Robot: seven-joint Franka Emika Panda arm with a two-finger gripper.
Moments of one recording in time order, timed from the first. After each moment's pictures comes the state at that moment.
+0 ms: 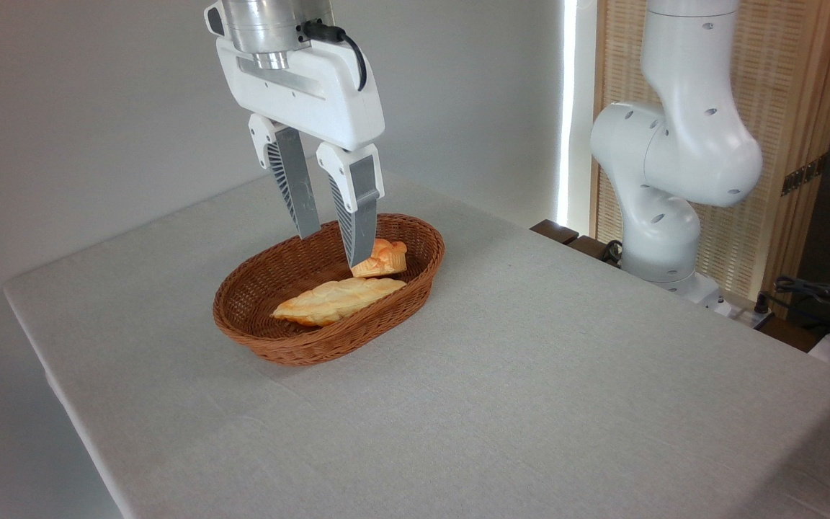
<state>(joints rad) -0.07 -0.06 -0.01 -1.66 -0.02 1.60 0.67</state>
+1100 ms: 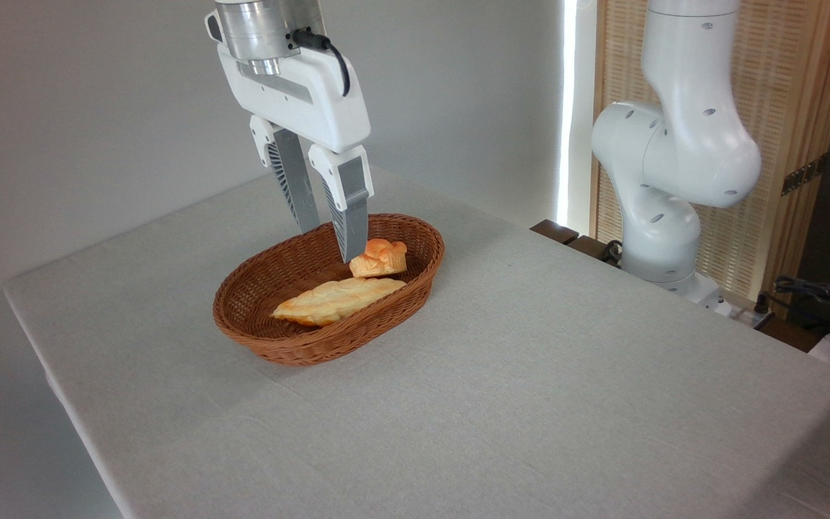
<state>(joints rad) -0.12 -0.07 -0.02 -1.70 -0.02 1.60 0.67</state>
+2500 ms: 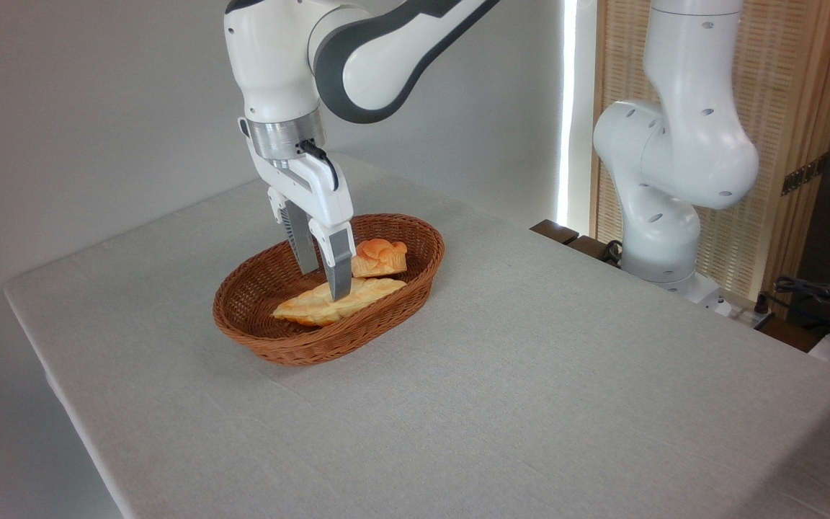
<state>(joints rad) -0.18 -0.09 -0.25 -2.13 -0.03 2.04 0.45</state>
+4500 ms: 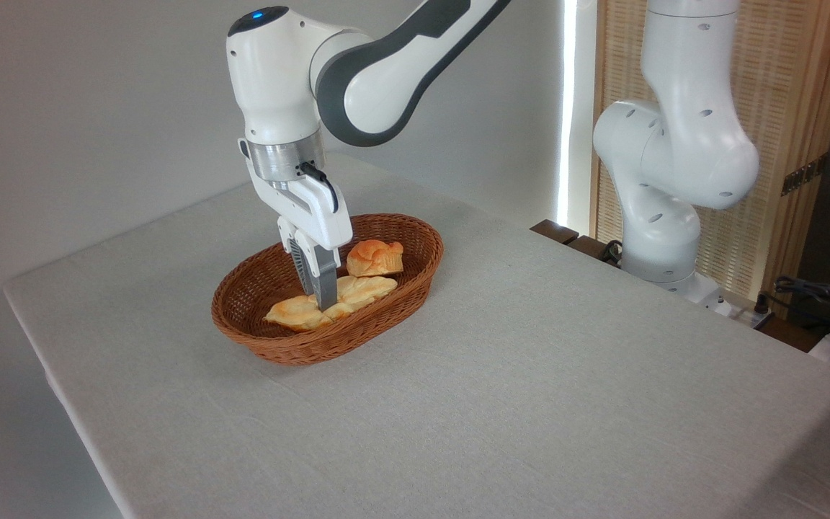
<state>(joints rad) -0.17 -0.06 -0.23 -2.15 -0.03 2.12 0.45</state>
